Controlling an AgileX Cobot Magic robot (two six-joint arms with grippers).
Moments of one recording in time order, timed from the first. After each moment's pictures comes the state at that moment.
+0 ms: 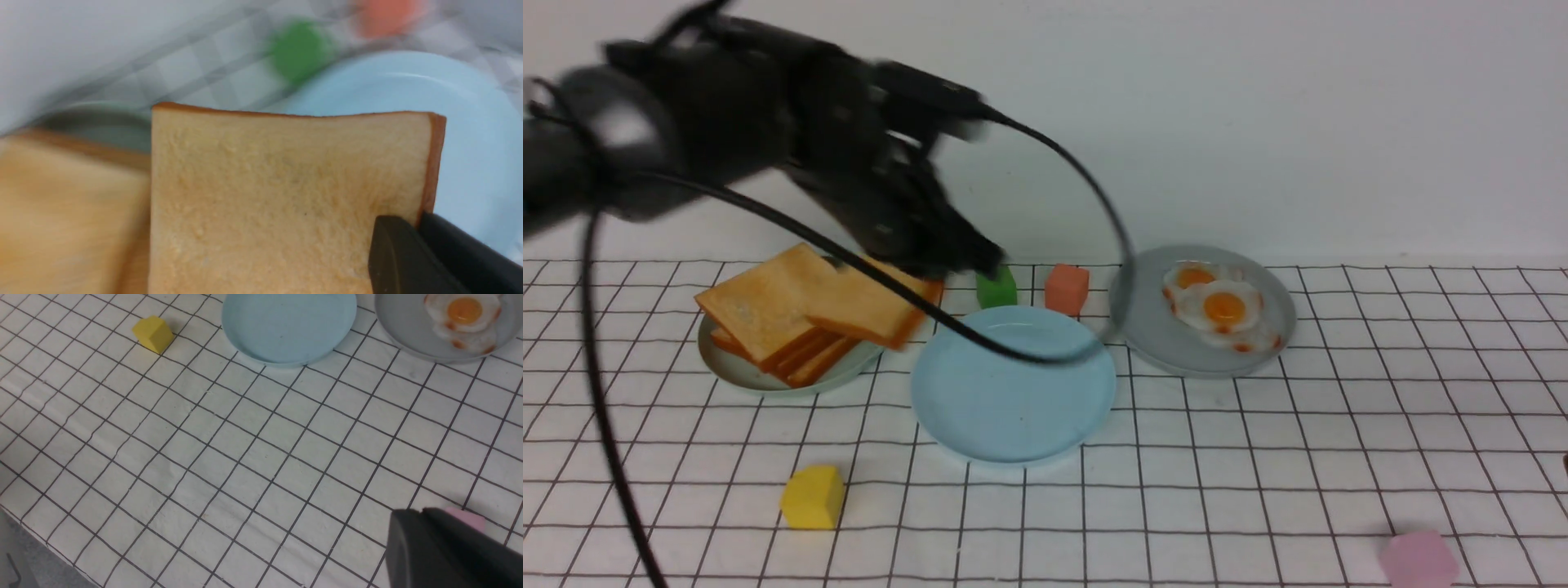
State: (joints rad) right arm 0.36 0.70 -0.93 0.30 1.04 -0.21; left arm -0.48 1.83 -1.53 0.05 0.72 0.05
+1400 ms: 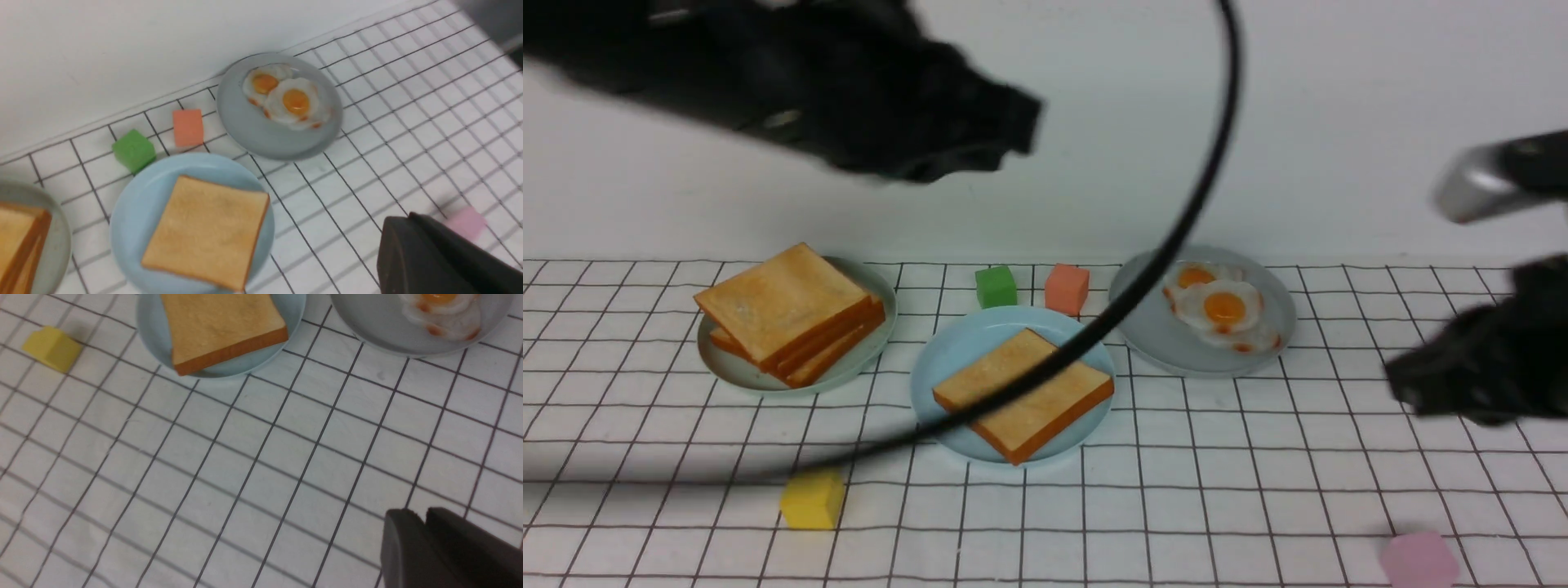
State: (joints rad) right arm 0.35 1.18 -1.01 0.21 0.79 -0.14; left arm -0.60 1.23 -1.34 -0.12 0.72 -0.08
